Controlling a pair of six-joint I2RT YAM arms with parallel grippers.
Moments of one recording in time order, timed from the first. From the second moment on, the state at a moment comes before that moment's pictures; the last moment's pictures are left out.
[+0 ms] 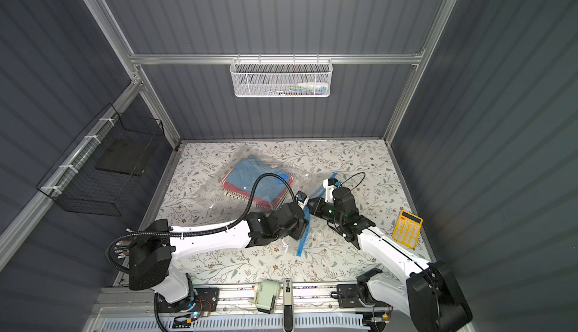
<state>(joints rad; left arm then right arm) -1.20 1.67 1.15 -0.30 -0.29 -0.43 0.43 1.11 0.49 0.12 -0.35 0.82</state>
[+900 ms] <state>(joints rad) -1.24 1.77 1.26 -0.44 -0.51 -0.43 0.44 1.11 0.49 0.12 -0.32 0.83</state>
